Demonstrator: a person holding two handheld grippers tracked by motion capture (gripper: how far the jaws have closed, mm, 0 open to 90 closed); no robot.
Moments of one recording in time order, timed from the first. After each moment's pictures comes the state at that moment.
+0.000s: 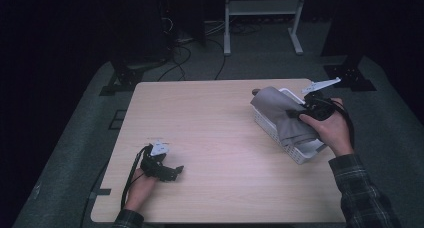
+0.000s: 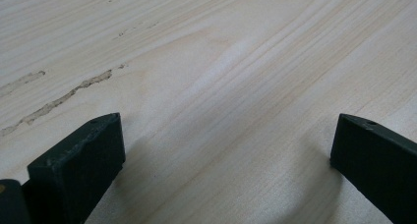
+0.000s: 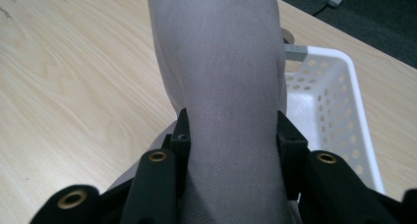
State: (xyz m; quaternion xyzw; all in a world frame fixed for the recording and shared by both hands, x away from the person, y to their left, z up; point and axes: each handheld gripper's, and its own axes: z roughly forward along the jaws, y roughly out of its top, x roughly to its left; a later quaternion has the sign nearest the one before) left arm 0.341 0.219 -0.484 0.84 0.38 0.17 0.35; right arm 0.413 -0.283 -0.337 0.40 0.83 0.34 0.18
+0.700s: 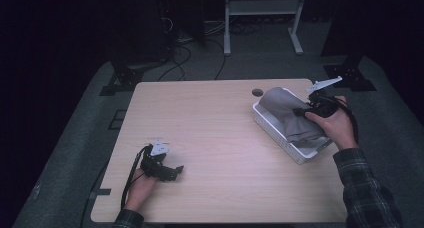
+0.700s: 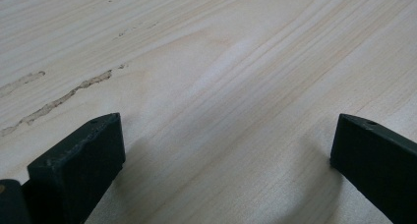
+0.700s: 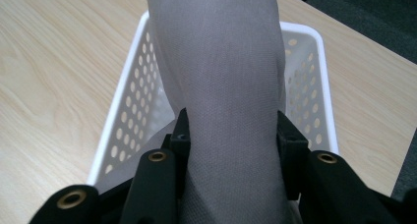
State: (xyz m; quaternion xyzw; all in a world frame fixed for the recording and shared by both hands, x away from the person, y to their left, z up) left arm 0.341 0.220 -0.484 0.84 0.38 0.17 0.35; right arm 0.438 -0.309 -0.356 0.41 0.84 0.31 0.19
